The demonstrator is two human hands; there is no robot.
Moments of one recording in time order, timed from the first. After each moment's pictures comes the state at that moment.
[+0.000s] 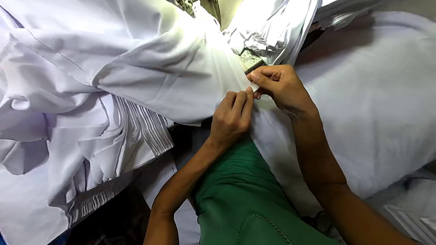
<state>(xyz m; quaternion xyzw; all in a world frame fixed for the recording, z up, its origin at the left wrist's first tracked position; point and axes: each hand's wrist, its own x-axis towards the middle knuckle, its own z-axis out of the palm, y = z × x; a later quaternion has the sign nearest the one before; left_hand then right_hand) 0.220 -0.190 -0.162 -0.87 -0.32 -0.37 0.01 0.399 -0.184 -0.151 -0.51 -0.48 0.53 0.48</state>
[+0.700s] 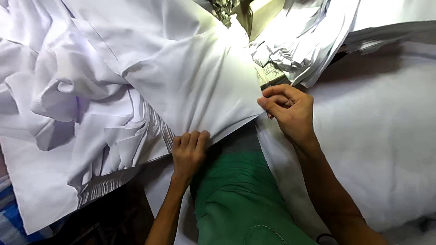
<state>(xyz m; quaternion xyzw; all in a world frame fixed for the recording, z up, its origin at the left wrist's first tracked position) 0.075 -0.230 -0.174 -0.84 -0.47 -0.23 0.13 0.364 -0.202 -0.152 -0.55 -0.51 0.40 0.53</state>
